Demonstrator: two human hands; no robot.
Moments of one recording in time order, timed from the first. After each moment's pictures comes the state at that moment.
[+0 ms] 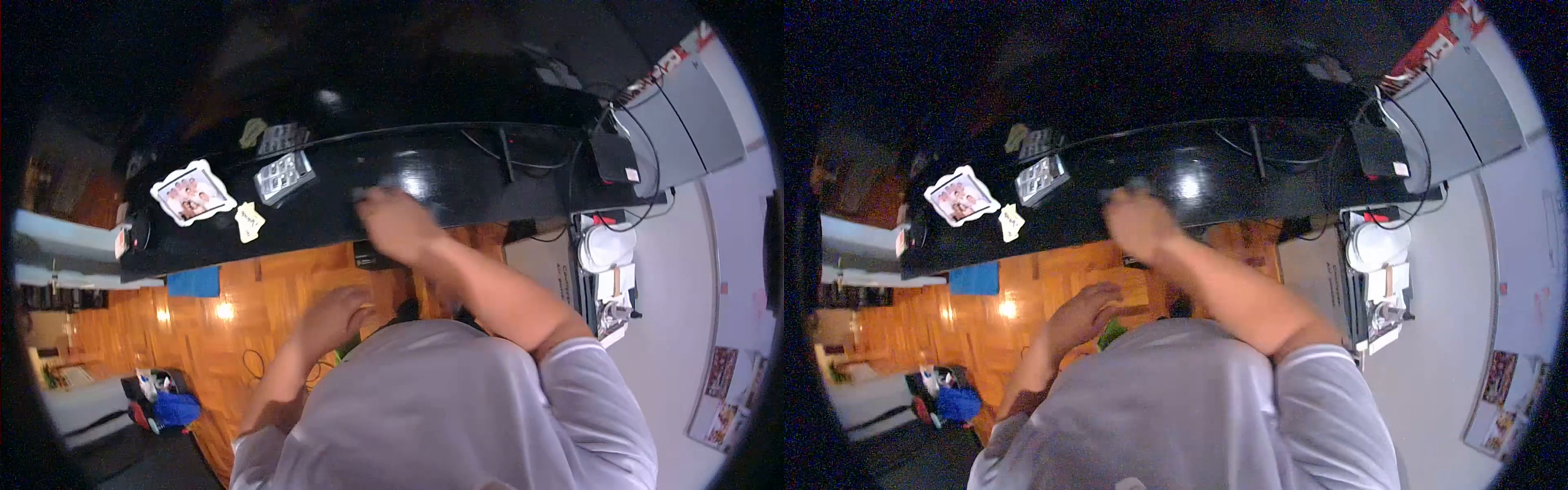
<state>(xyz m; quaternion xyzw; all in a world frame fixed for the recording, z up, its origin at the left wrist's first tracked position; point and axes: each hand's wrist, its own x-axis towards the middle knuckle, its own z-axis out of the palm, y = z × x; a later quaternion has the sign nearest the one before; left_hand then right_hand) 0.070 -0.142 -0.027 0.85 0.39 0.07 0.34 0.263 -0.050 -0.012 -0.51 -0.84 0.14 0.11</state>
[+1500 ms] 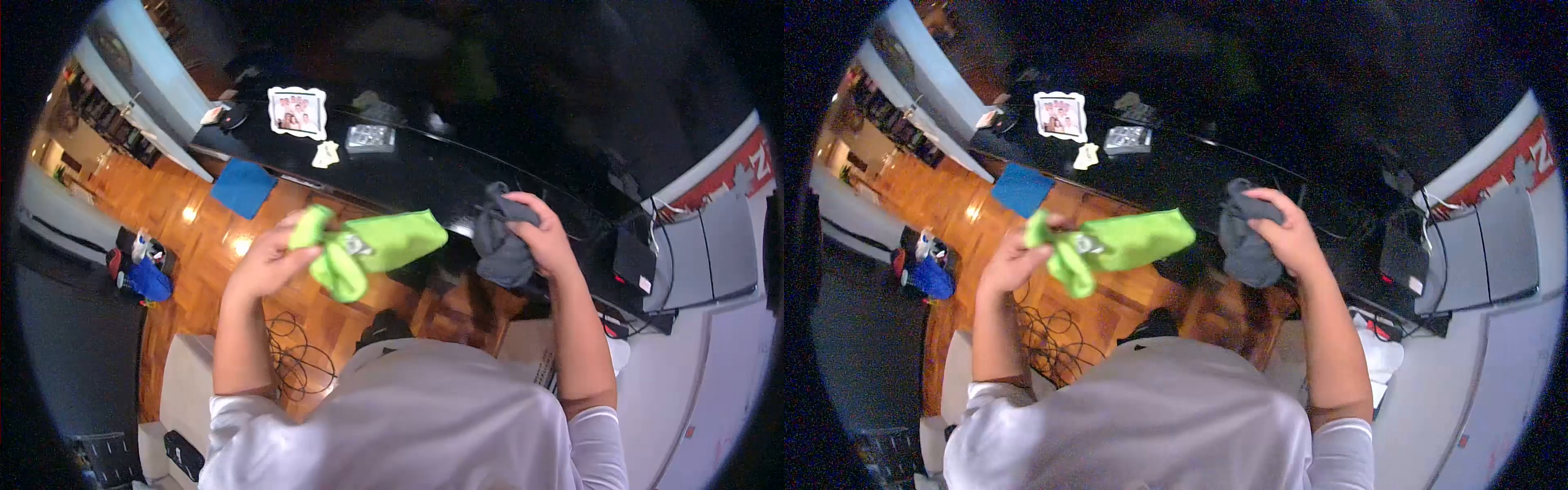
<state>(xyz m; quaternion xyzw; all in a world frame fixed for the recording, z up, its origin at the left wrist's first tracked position) 0.071 -0.226 0.090 0.71 0.52 0.39 0.25 0.425 -0.072 0.061 -0.37 -0.63 0.59 0.36</state>
